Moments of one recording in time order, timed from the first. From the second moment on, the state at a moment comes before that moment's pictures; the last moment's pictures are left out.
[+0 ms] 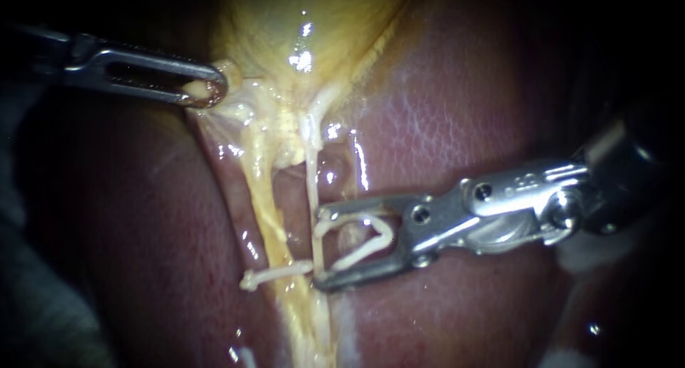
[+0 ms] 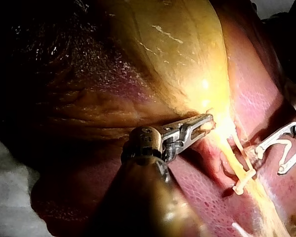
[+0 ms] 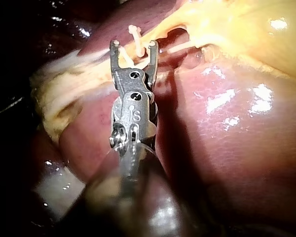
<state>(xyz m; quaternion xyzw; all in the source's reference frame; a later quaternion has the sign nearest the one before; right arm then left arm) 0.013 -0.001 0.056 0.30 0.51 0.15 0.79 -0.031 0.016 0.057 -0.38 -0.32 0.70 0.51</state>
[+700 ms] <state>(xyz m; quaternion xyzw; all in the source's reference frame) 0.014 -0.002 0.065 0.33 0.50 0.21 0.77 -0.031 0.016 0.057 -0.38 -0.32 0.70 0.51</state>
